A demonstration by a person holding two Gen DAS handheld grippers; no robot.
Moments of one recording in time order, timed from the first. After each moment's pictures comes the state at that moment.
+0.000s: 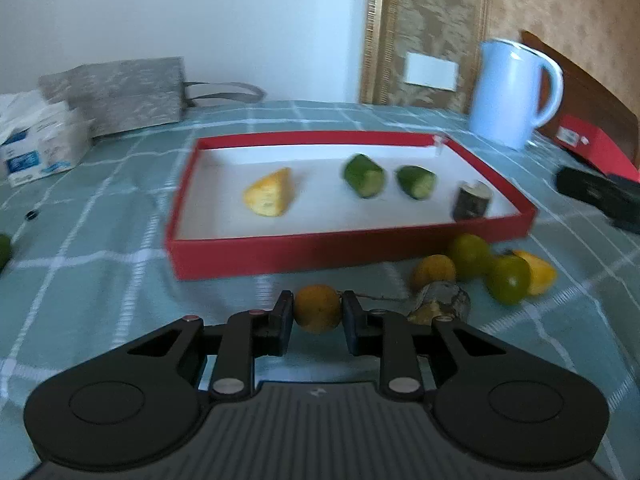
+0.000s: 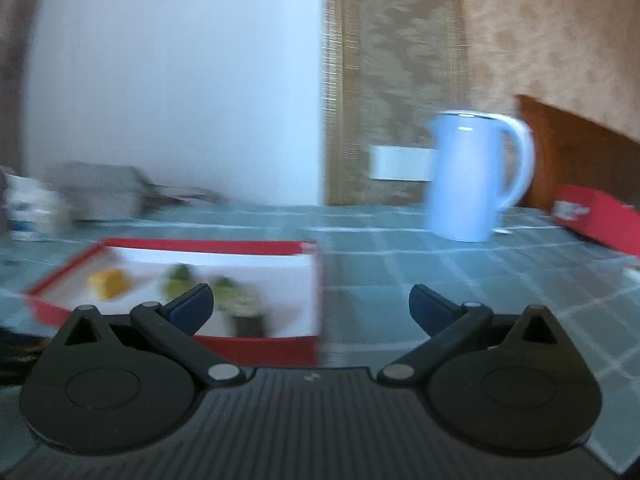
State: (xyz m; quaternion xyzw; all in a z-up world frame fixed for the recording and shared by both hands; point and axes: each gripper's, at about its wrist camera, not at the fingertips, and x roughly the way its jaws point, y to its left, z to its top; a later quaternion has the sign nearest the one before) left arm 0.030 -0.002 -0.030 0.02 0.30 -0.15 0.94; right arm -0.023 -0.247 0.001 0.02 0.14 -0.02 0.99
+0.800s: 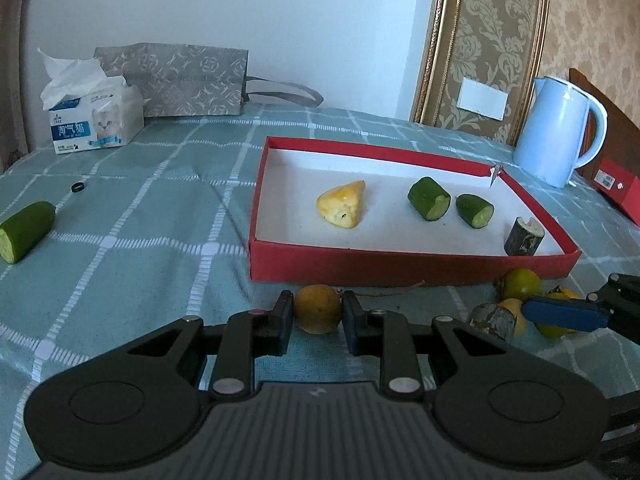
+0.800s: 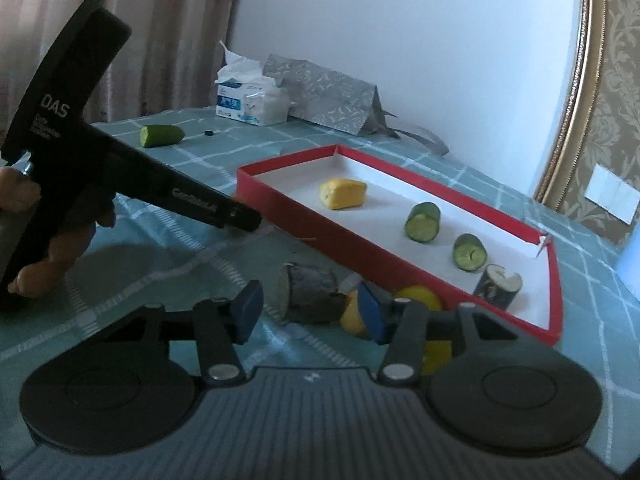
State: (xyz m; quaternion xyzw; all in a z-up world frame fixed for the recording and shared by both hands) left arm 0.039 0.033 -0.028 -0.03 0.30 -0.10 0.95; right arm -0.021 -0.153 -0.026 -0.15 0.23 0.25 0.93
